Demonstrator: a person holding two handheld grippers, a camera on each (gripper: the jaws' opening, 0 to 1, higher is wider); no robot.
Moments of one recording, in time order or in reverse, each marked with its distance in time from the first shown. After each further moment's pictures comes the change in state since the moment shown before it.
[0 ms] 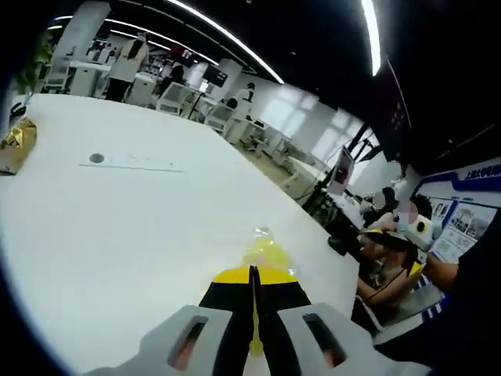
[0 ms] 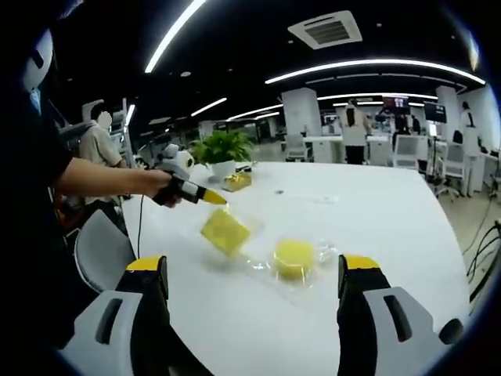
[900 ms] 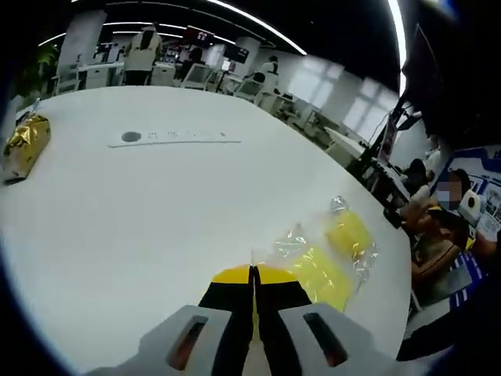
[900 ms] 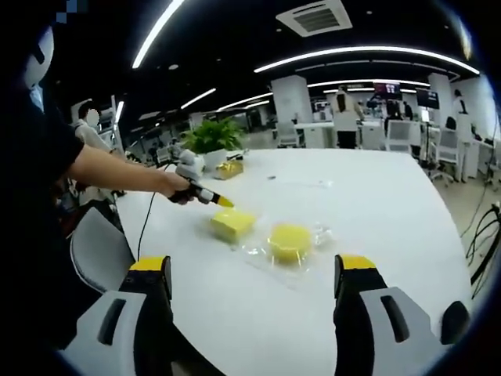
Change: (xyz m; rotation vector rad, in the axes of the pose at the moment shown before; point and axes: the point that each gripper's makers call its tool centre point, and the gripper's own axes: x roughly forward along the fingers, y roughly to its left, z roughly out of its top) left arm 0.037 0.084 -0.024 0.033 0.137 0.110; right arm 0.001 -0.001 -0.023 0.057 0.066 -0.013
